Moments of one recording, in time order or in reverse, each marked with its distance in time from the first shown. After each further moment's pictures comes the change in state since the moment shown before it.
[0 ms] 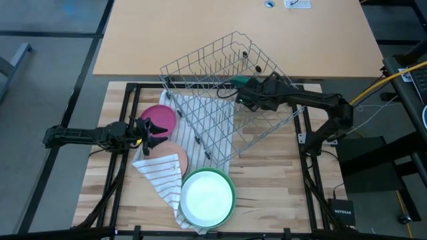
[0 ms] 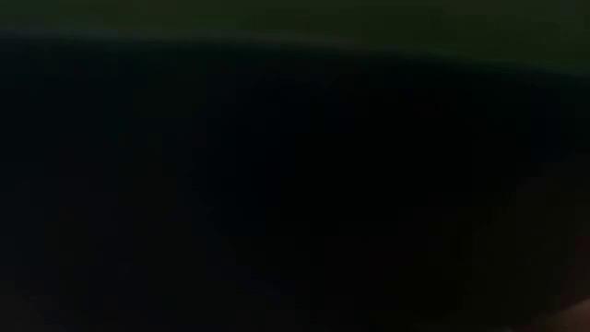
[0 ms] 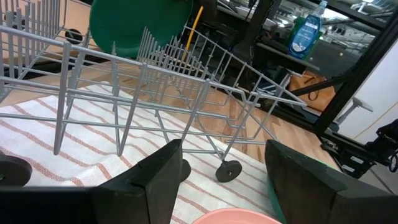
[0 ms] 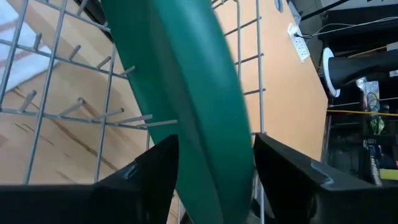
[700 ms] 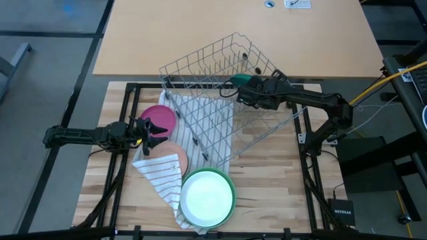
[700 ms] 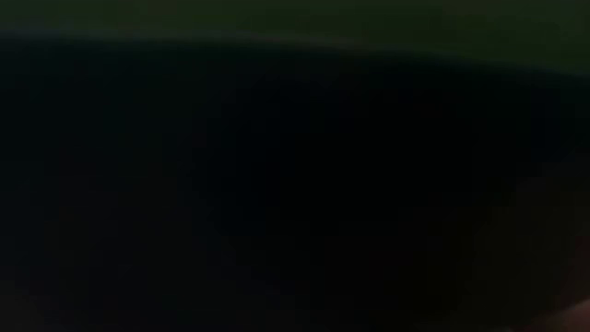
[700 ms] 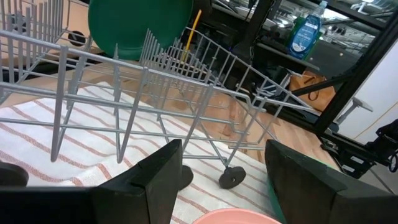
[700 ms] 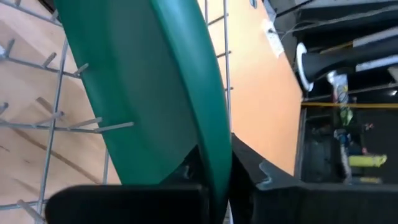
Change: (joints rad) left arm 0.000 0.000 0.000 0.000 0.000 0.000; right arm 0.002 0.003 0.006 -0.066 0.046 0.045
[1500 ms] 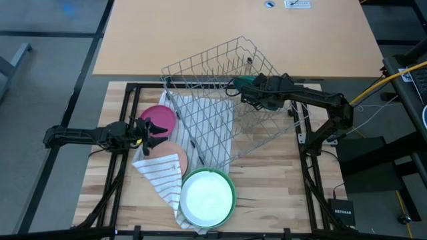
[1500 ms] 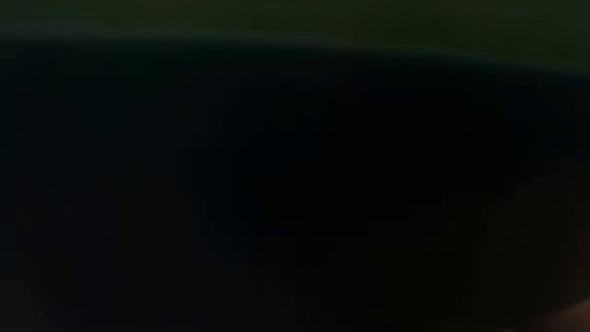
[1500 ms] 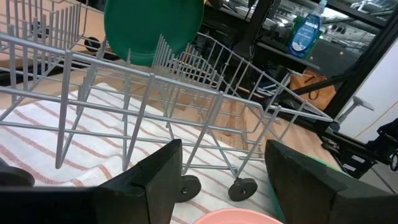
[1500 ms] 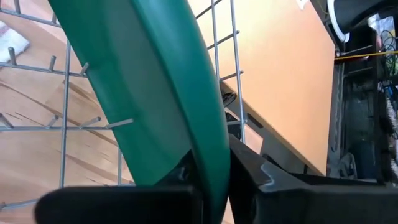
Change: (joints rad) left arm 0.000 0.000 0.000 0.000 0.000 0.013; right arm 0.002 -0.008 0.071 -0.179 -0.148 0.247
